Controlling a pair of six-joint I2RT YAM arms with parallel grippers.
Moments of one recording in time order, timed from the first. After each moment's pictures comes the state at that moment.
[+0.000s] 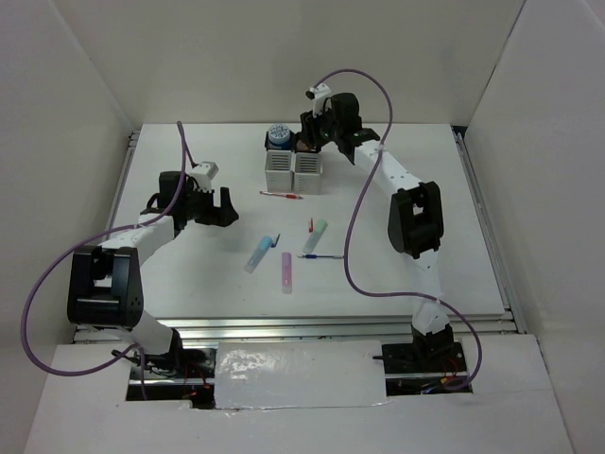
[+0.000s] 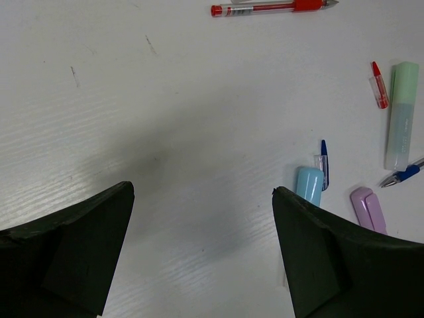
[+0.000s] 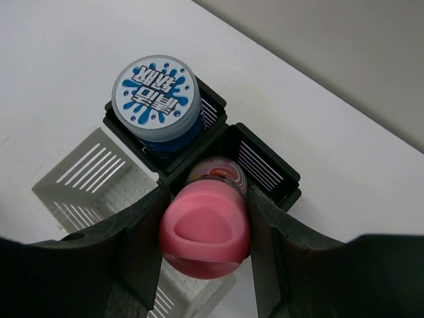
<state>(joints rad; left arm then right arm) -0.02 1.54 0.88 -0.04 0.45 -0.01 0.36 2.29 2.08 -0.17 -0.30 -0.11</state>
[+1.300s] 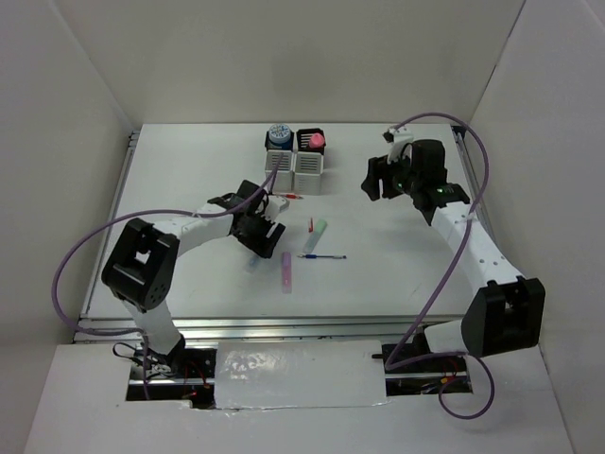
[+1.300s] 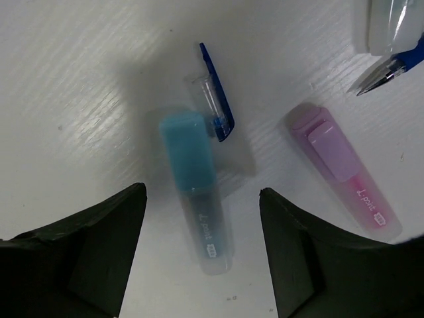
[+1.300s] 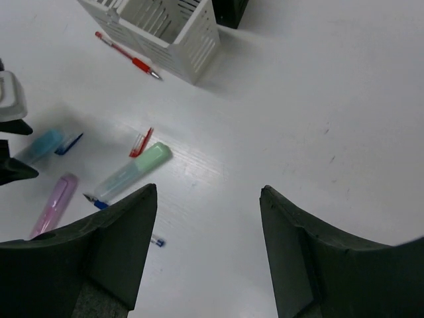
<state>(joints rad) -0.46 1.74 1.09 -0.46 0.17 0.13 0.14 1.35 1.14 -0.30 -0.33 -0.06</state>
